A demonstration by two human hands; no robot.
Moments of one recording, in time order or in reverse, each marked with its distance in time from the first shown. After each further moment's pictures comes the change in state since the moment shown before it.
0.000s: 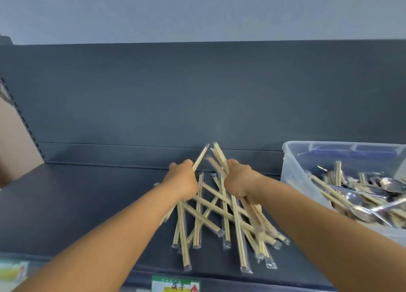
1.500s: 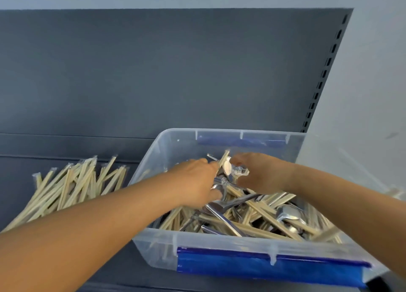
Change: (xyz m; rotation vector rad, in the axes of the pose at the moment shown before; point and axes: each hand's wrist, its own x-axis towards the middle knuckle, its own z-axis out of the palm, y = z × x) left_hand -0.041 0.300 0.143 0.496 -0.131 0.523; right_hand -0.006 0.298 -0.199 -0.413 -0.123 -0.231
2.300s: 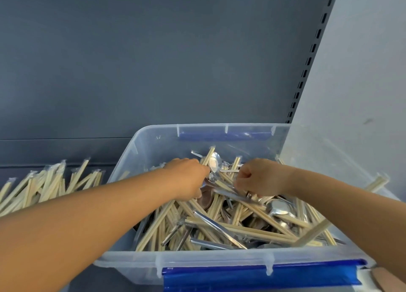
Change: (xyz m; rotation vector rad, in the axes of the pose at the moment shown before) left_hand 0.054 -0.011 0.023 0.154 -0.097 0.109; right_hand 0.006 0.033 0.016 0.098 -0.106 0.161
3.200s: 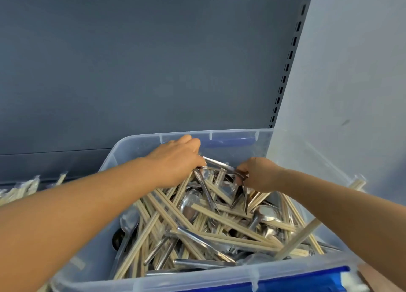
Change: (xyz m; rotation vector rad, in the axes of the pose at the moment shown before) left_hand 0.019 -0.013 -0.030 0.111 0.264 0.168; right_hand 0.032 0.047 -0.001 -0.137 0.152 0.027
